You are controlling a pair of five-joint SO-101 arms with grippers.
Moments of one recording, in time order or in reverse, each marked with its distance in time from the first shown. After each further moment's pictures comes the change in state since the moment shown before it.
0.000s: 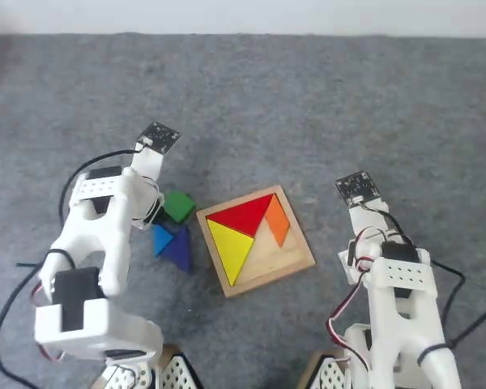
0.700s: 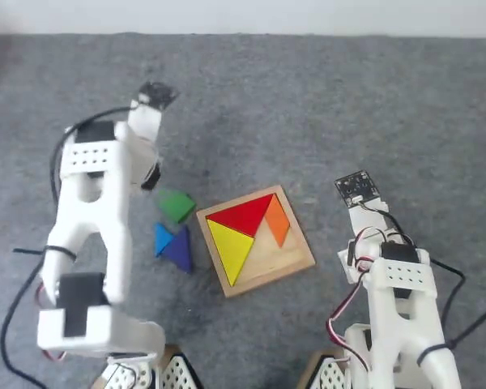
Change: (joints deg) left arm 5.9 -4.2 -26.5 30.1 5.7; right arm -0.3 0.0 0.0 -0.3 0.0
